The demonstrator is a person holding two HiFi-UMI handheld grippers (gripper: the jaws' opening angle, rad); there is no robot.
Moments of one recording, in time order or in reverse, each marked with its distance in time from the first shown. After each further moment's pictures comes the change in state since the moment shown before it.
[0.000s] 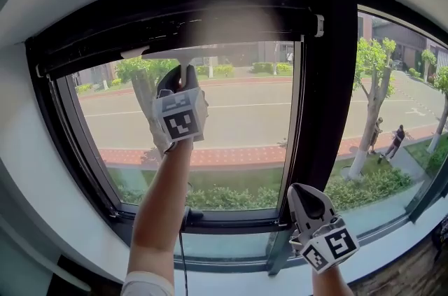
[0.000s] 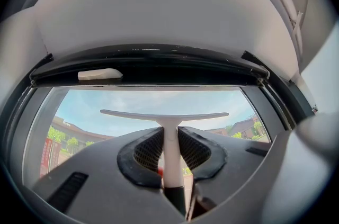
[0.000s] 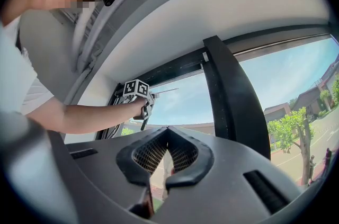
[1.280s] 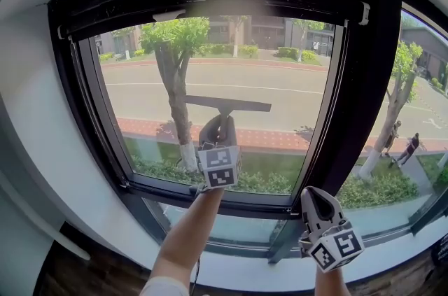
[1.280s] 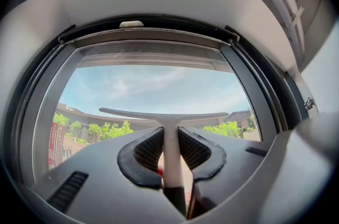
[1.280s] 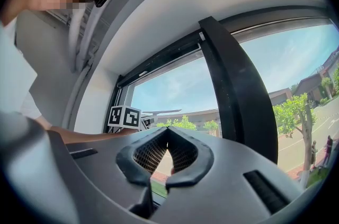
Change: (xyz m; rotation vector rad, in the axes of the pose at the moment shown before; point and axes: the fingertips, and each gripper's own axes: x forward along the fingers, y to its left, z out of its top) left arm -0.108 -0.026 -0.194 -0.043 0.201 -0.003; right arm -0.009 0.010 -0.062 0.089 0.124 0.037
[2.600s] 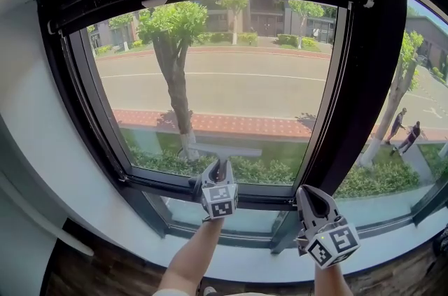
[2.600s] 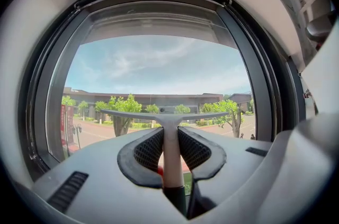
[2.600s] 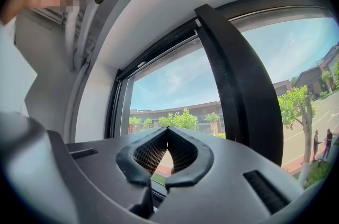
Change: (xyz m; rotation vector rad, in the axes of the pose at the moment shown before) left arm -0.069 -0.005 -0.203 -0.038 0.296 0.031; right arm 0.004 0.000 -0.042 0.040 0.075 0.013
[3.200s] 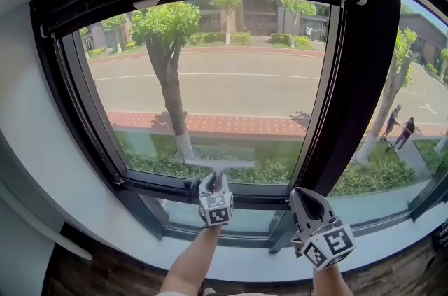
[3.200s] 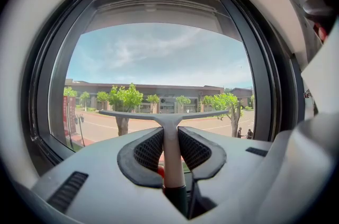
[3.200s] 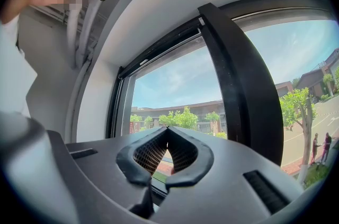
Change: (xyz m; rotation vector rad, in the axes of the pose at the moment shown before) left arm -0.002 0.001 -0.067 -0.032 0.119 0.007; right arm -0.002 0.008 -0.006 -0.020 0.020 0.008
